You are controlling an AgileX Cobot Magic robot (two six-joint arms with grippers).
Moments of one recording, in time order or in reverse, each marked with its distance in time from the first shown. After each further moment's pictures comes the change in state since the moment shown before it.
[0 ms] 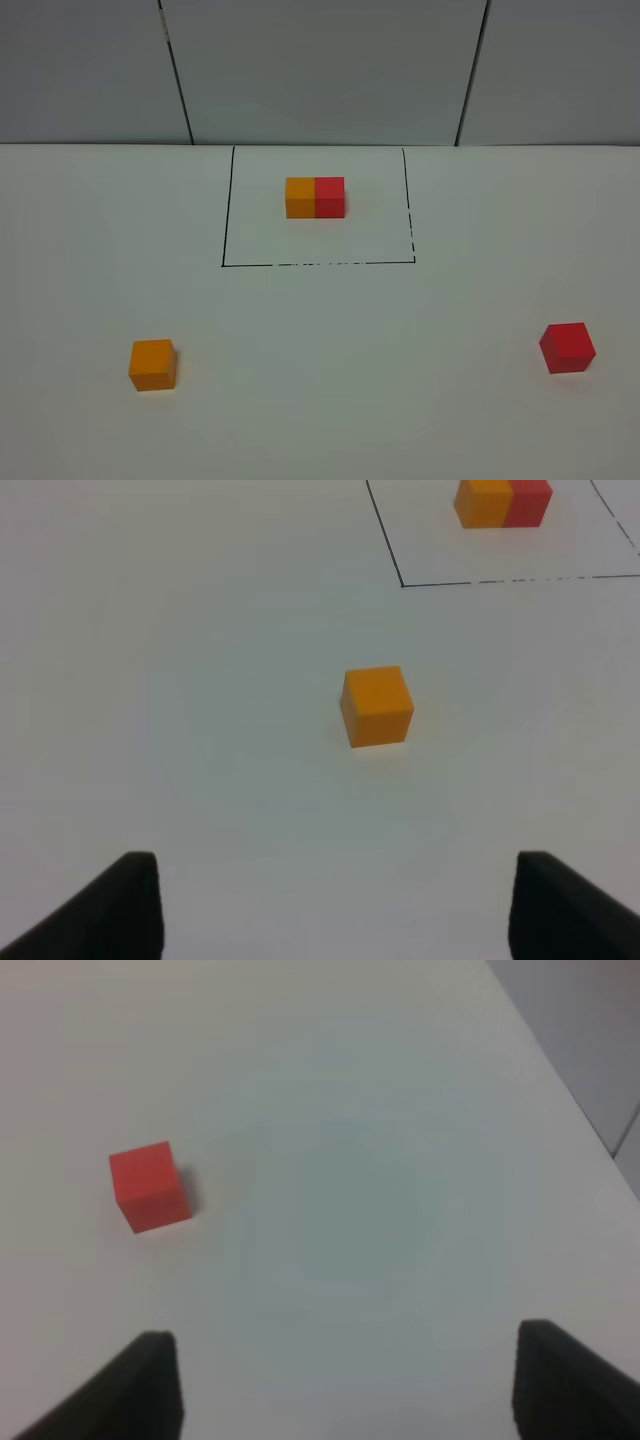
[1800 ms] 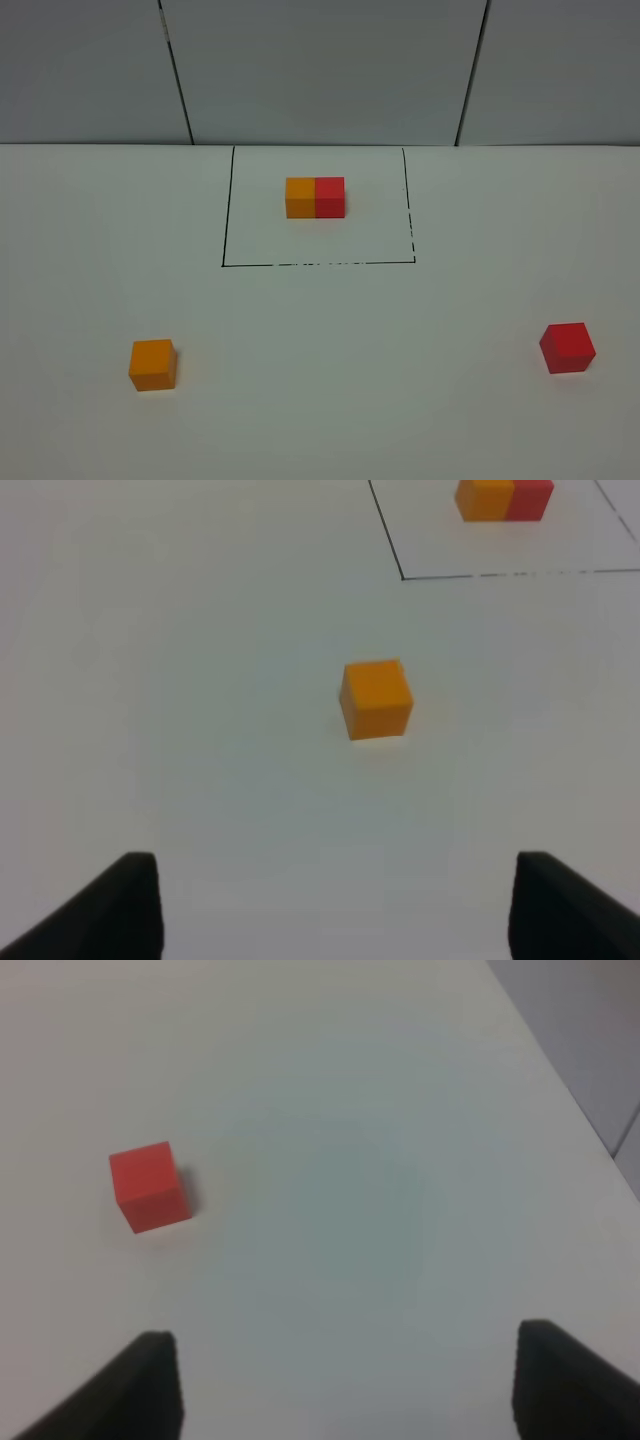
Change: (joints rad) left arm 0.000 0.033 0.000 0.000 0.000 -0.010; right arm 0.000 0.000 0.000 0.000 0.000 0.000
